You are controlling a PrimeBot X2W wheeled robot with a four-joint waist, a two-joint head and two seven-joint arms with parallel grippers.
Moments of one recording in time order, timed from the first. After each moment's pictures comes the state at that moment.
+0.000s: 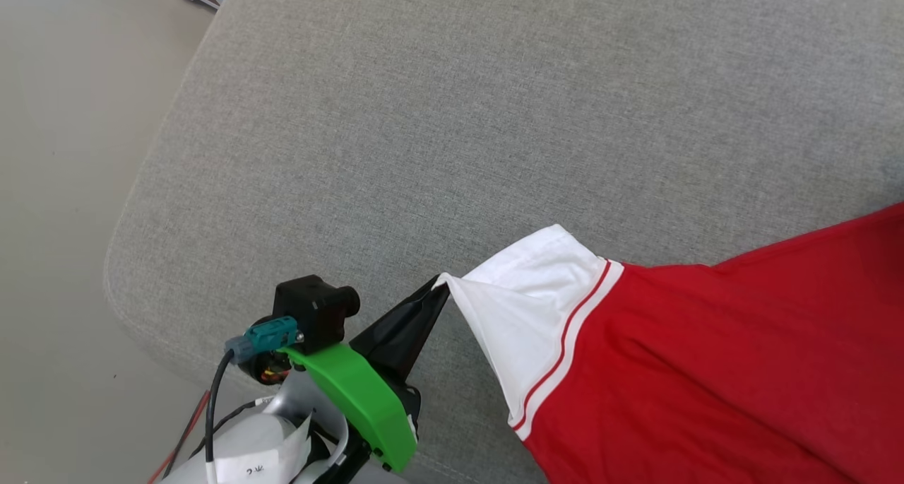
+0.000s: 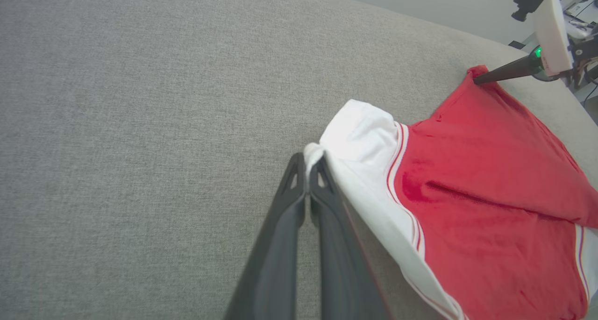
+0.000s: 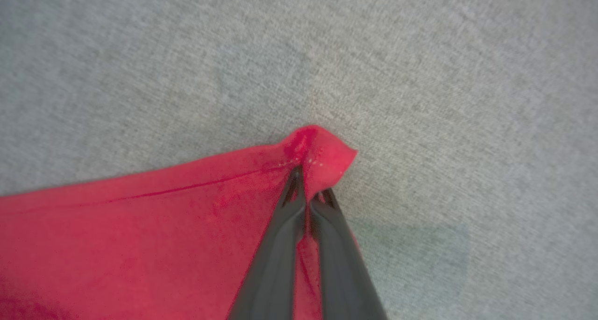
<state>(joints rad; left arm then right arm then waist) -0.33 0.54 -0.78 -0.24 -0.85 0.15 0.02 -0.54 -0.67 0.08 0.24 0.49 0.13 1.10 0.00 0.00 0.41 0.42</state>
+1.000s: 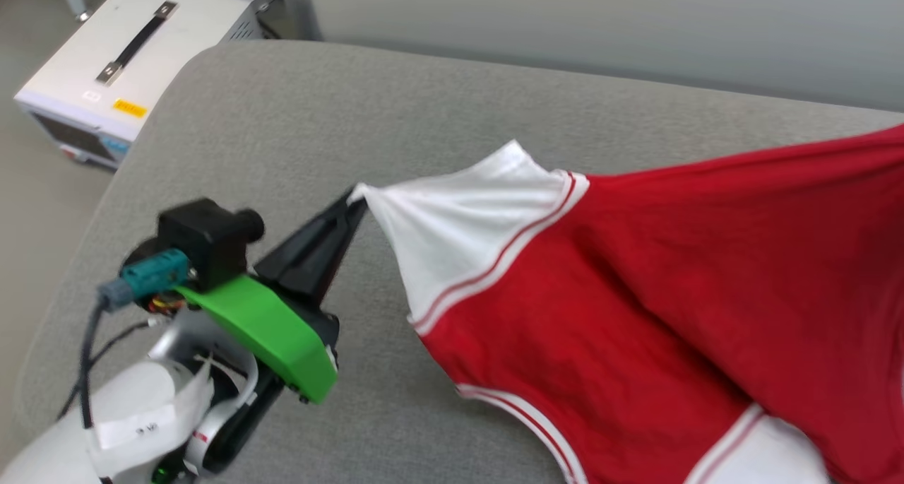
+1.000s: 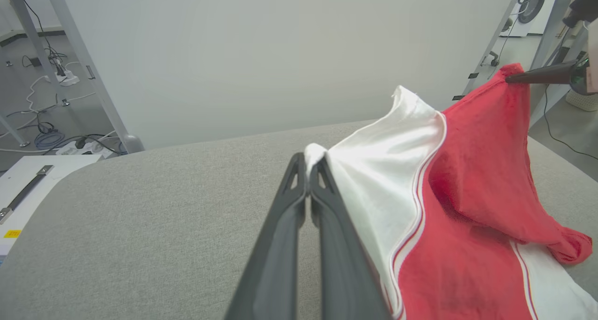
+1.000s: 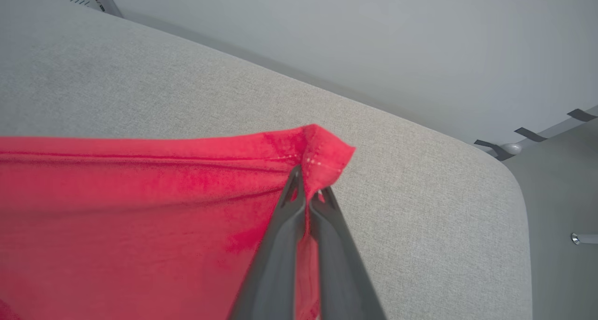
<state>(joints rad) -0.41 0.72 -0.66 -0.40 -0.84 0.24 0.12 -0.53 -0.74 0.13 0.17 0.63 0.13 0.69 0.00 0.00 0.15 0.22</state>
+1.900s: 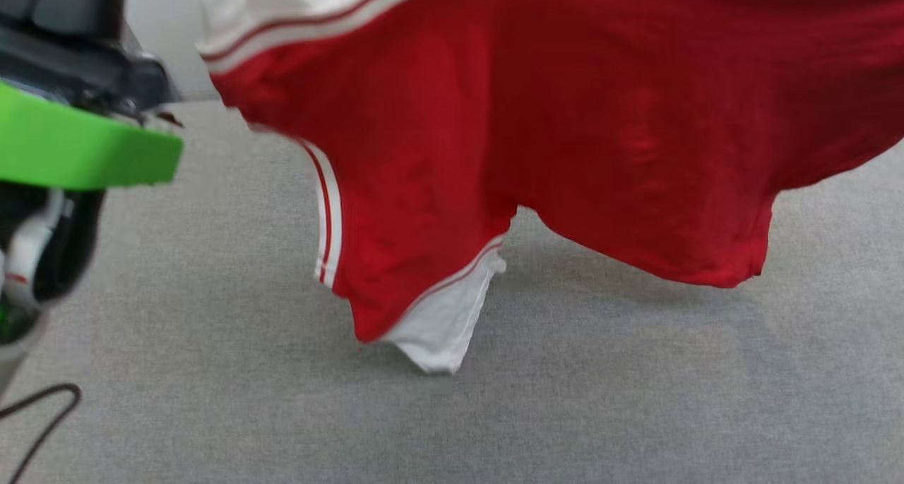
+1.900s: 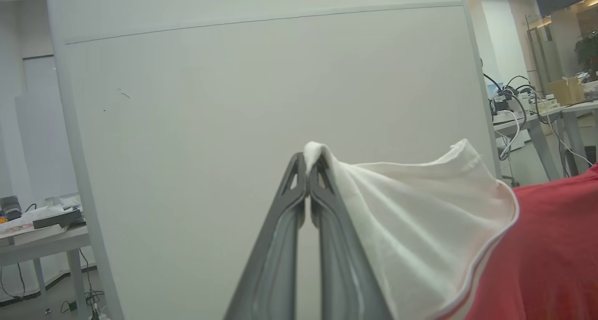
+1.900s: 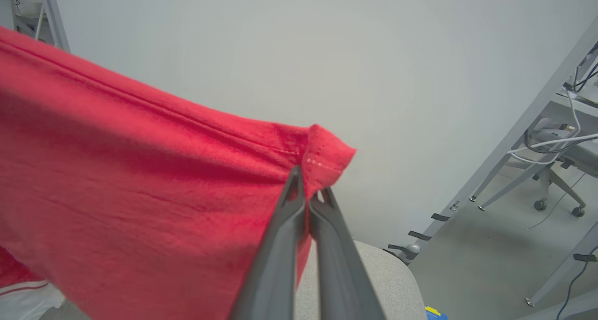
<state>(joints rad) -0.79 0.79 -0.43 -0.43 -0.71 0.29 0.05 -0.60 -0.74 0.05 -0.12 0.65 0.13 0.50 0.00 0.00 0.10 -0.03</state>
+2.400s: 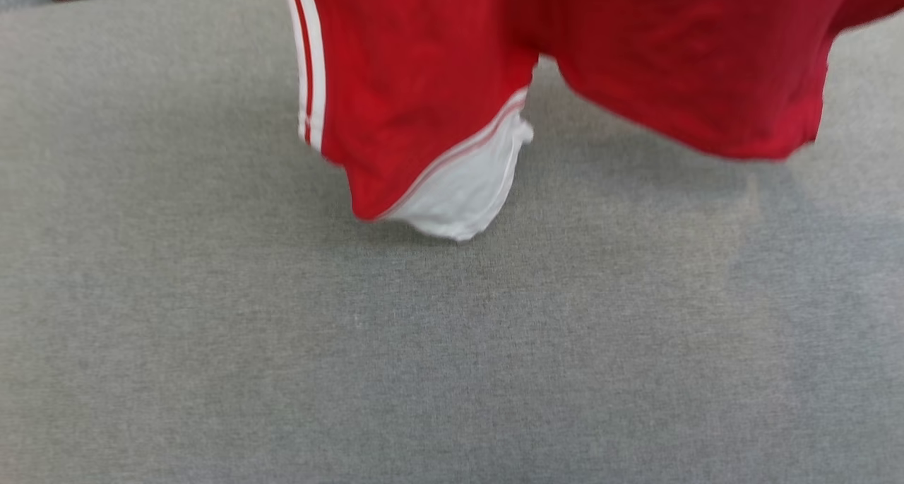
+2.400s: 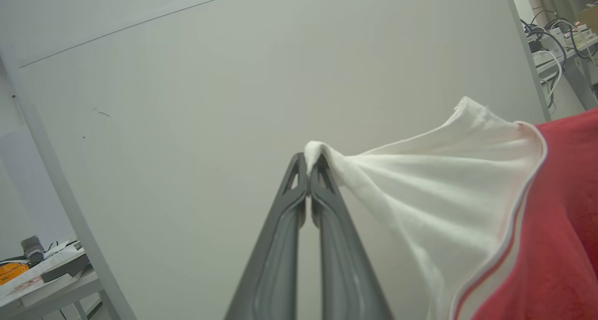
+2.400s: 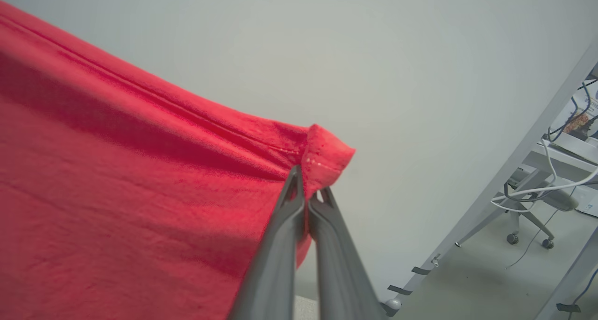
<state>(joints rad) -1.26 0.85 -0.43 -0.23 -0.67 0.07 0.19 -0.95 -0.74 0.07 -0.02 0.57 0.13 0.39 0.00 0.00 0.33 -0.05</state>
